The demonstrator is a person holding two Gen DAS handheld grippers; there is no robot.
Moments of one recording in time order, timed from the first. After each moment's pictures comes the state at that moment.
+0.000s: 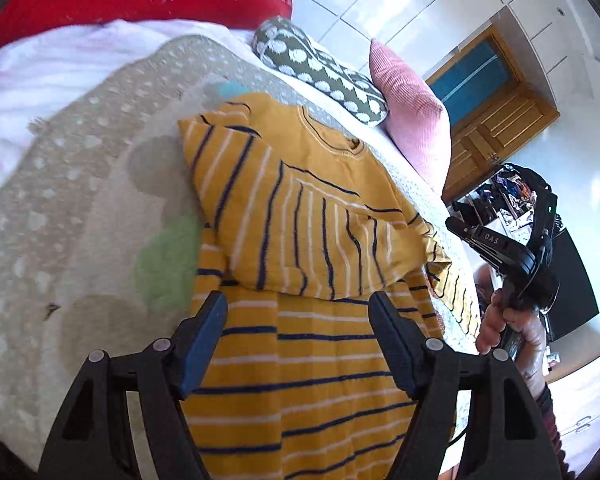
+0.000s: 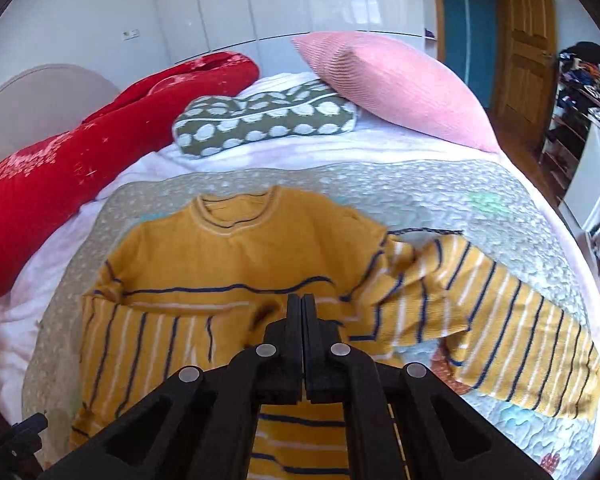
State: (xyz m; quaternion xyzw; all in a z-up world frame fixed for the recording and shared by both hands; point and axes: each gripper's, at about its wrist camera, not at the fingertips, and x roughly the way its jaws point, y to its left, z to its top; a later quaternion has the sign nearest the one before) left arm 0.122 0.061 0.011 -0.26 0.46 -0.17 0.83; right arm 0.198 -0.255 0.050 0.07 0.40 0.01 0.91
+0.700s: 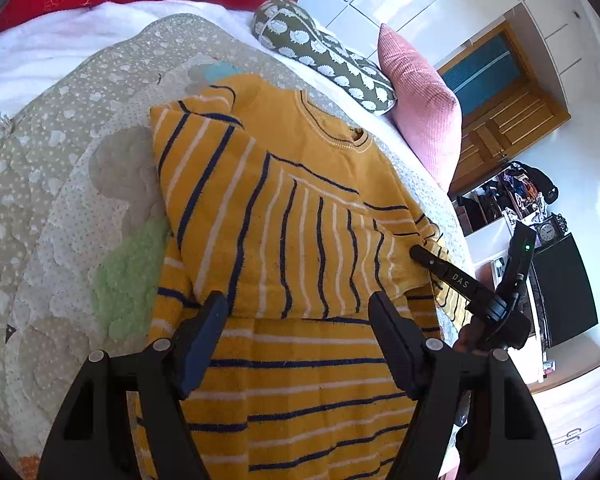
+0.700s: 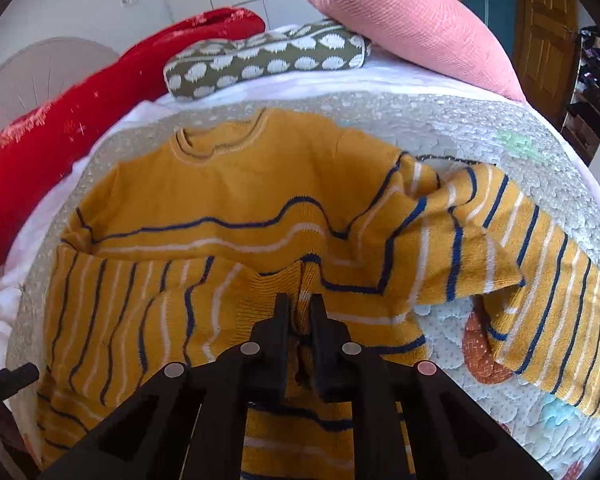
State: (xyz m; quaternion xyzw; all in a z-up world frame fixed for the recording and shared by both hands) left arm 0.142 0.041 0.011 -0.27 0.47 -0.15 0.82; right arm 0.211 -0.258 -0.014 0.08 0.45 0.05 0.89
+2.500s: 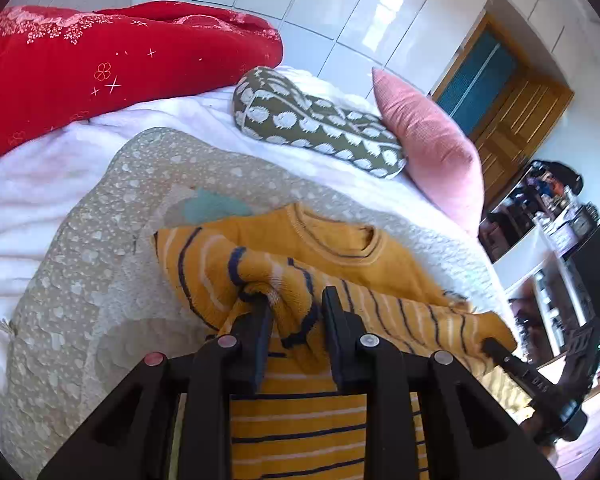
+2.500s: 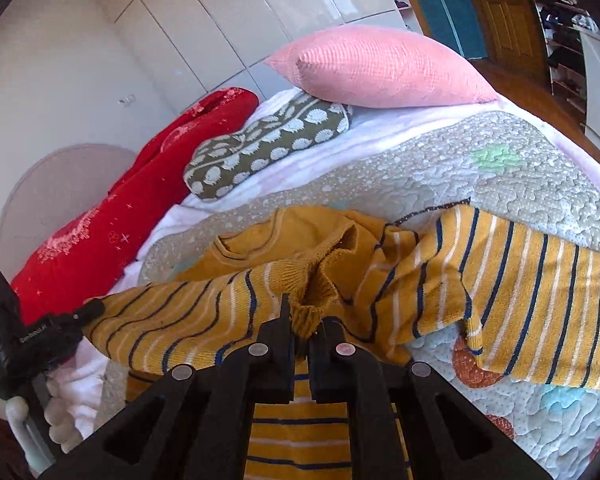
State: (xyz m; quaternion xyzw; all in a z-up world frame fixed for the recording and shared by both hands) left arm 0.253 0.020 0.057 -0.15 0.41 -0.09 0.89; right arm 0.193 -0.301 0.039 0.22 0.37 0.06 0.90
